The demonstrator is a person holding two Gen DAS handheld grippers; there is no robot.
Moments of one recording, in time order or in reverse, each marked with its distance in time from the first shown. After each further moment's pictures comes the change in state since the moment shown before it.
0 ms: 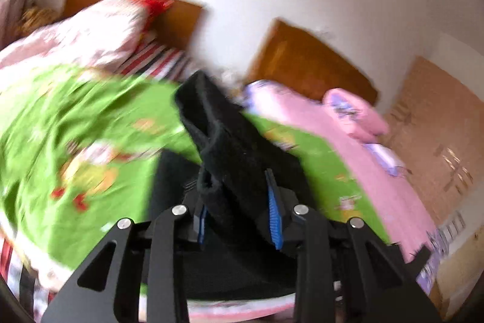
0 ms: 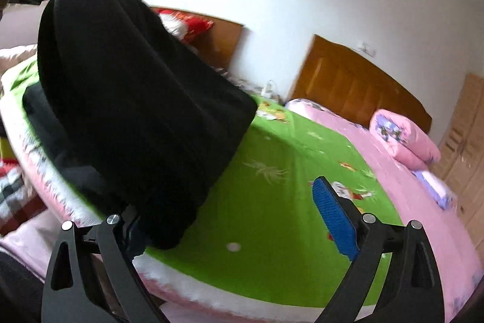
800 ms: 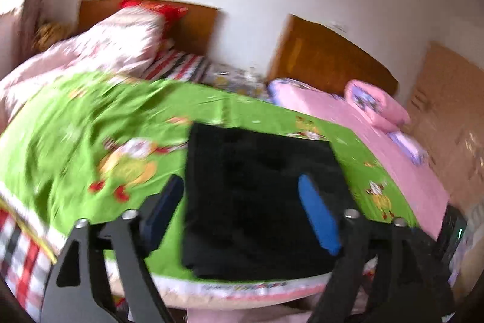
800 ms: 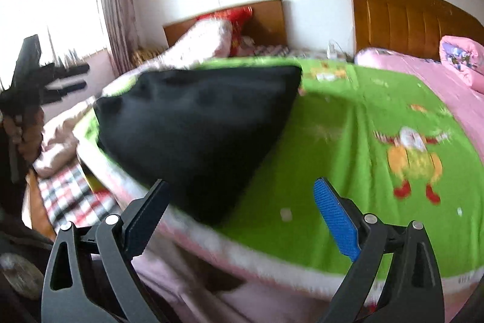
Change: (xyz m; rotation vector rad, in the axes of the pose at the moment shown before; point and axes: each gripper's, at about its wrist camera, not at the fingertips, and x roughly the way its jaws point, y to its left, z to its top) left arm -0.023 -0.022 -0.006 0.166 -0.044 0.070; right arm -0.020 -0.053 0.009 0.335 0.016 0.484
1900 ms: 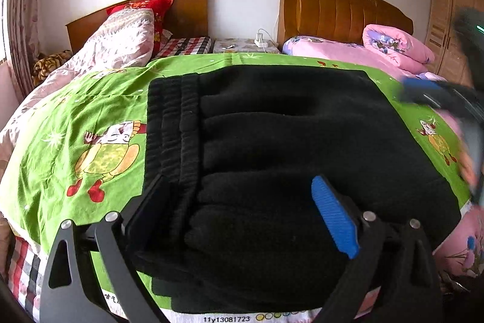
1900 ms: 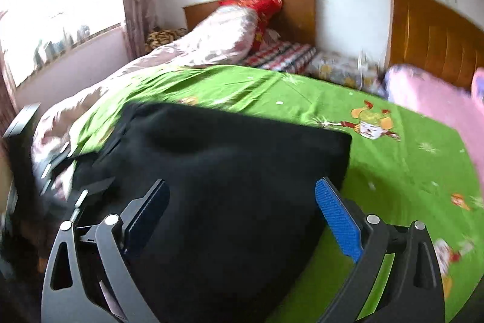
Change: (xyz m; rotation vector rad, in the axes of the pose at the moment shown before) left arm 0.091 -0.016 -0.053 0.186 0.113 0.172; right arm 0.148 -0.002 0.124 -0.093 0.182 0.060
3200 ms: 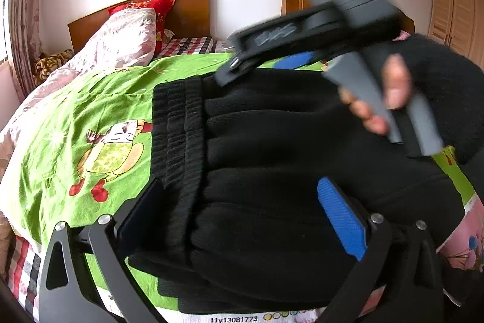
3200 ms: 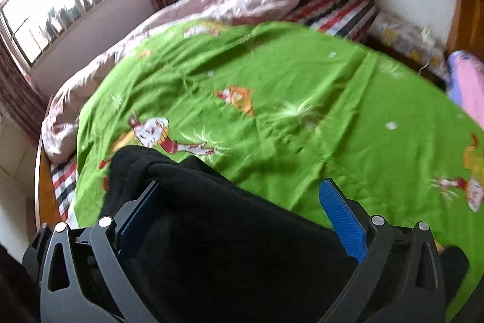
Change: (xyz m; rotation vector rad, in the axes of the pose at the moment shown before) left arm -0.003 0.001 -0.001 -0.004 -0.004 0.007; right arm 0.119 0.084 0.084 -0.084 0.207 0.155
